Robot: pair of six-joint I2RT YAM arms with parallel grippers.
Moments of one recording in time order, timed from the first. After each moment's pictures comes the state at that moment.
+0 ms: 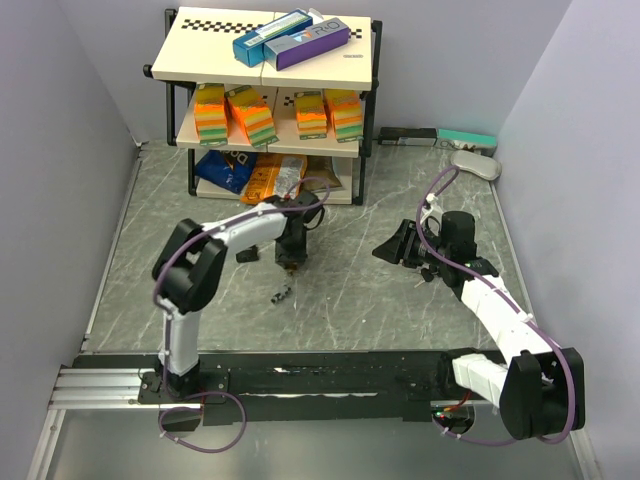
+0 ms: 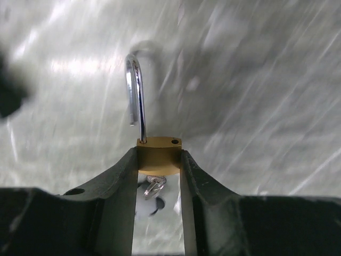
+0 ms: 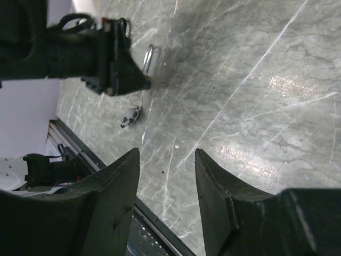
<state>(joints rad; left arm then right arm) -0.67 1.96 1.44 -0.83 -0.14 -0.64 0.12 1.07 0.62 -0.12 -0.63 0.51</state>
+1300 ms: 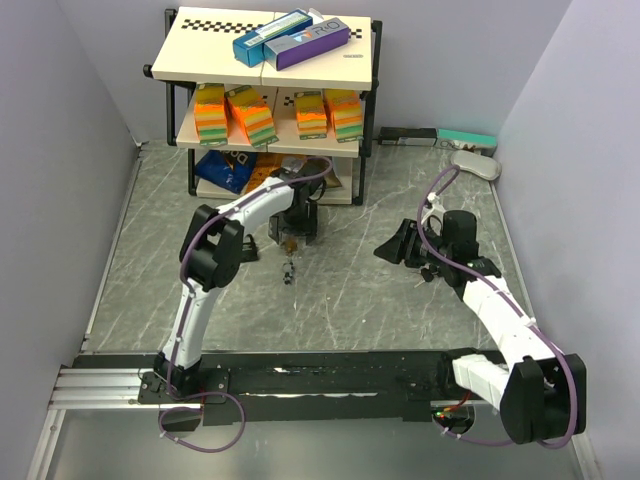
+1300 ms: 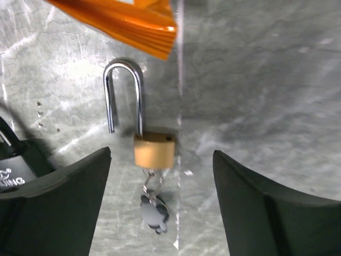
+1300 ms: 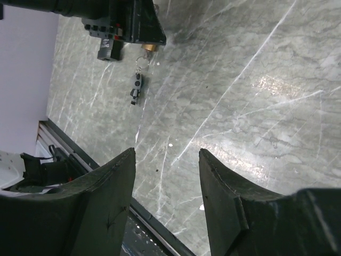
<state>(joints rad) -0.58 2.27 1.91 -1.01 -0.18 -0.56 0.12 1.04 0.64 -0.18 -0.60 0.47</state>
